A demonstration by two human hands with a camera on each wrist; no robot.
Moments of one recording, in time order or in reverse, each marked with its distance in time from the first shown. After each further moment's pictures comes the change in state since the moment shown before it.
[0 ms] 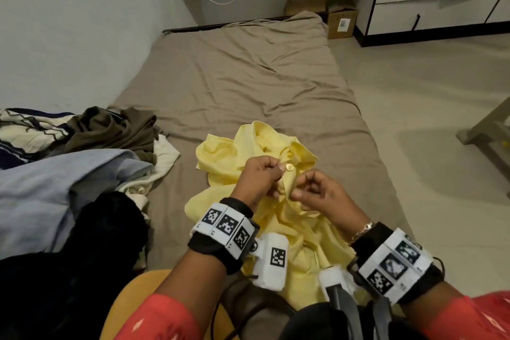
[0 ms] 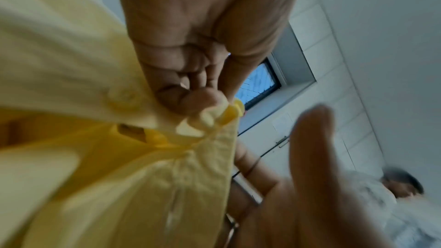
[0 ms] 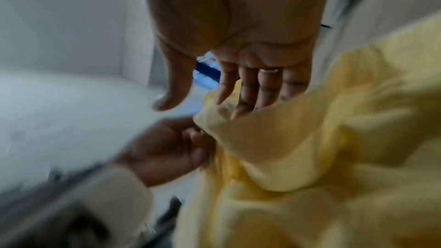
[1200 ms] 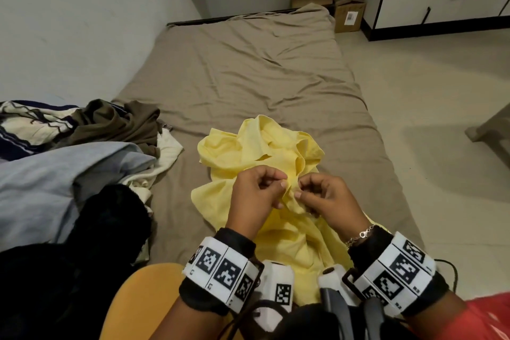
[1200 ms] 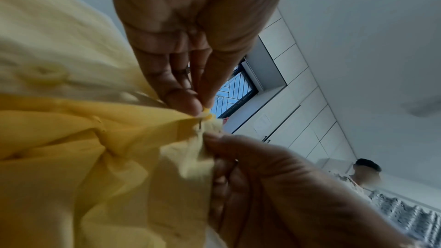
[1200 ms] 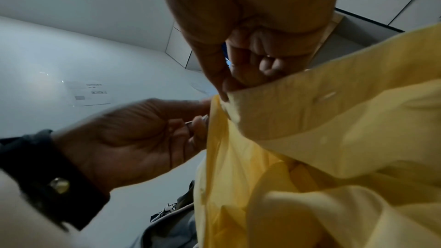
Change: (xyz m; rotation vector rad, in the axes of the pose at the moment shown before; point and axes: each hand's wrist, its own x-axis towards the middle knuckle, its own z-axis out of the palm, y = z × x) left_hand -0.043 -0.009 -0.001 0.068 0.188 0.117; right_hand -0.004 -0.004 0.014 0.013 0.063 -0.064
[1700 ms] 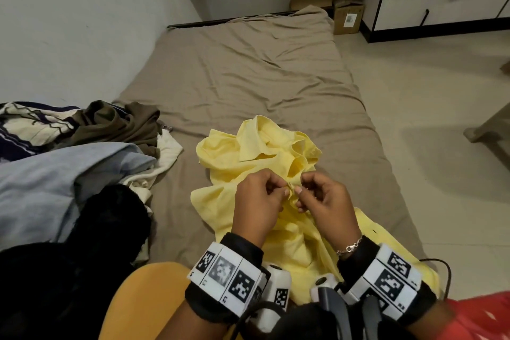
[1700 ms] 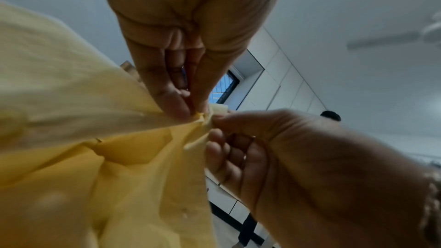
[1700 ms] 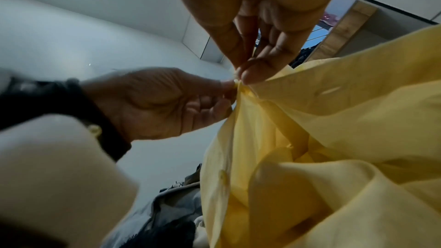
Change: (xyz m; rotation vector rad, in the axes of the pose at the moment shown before) left_hand -0.010 0.004 0.009 0.325 0.053 0.078; right_hand -0.013 0.001 0.013 -0.077 0.222 -0.146
